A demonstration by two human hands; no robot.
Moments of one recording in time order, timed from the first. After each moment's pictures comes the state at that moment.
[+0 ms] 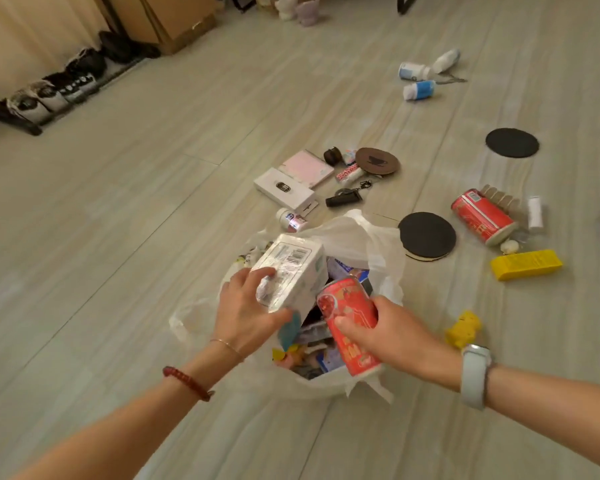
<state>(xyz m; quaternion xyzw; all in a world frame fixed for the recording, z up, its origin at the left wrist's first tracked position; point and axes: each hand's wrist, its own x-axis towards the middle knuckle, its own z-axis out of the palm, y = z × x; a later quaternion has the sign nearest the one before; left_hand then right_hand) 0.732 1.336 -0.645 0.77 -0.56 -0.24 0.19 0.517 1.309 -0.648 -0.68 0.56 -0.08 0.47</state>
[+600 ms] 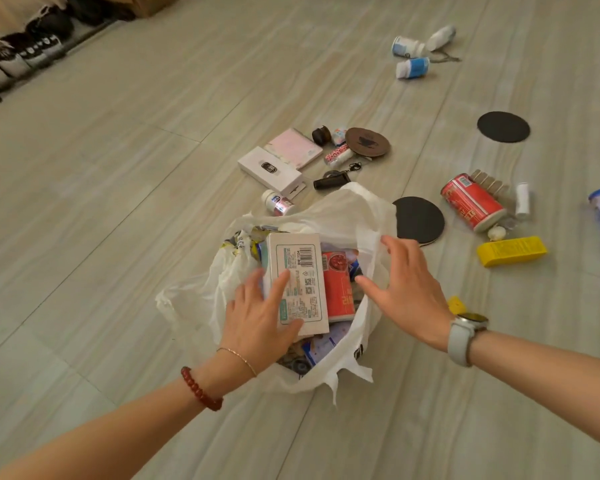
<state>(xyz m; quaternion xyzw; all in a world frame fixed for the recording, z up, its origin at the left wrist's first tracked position) 0.703 1.347 -0.680 0.73 -0.67 -0.16 0.04 0.493 1.277 -0.665 -0.76 0.58 -0.16 0.22</state>
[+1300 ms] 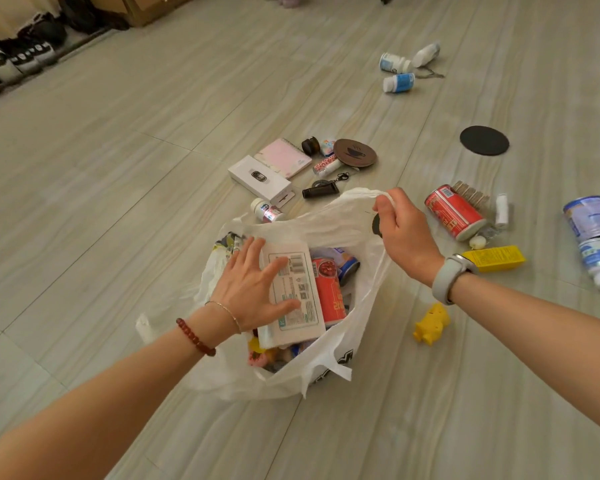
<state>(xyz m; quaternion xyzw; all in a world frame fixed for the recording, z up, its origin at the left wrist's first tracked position) 0.711 1.296 -0.664 0.67 -0.73 -0.13 -0.06 0.490 1.213 -0.636 -0.71 0.54 -0.36 0.28</state>
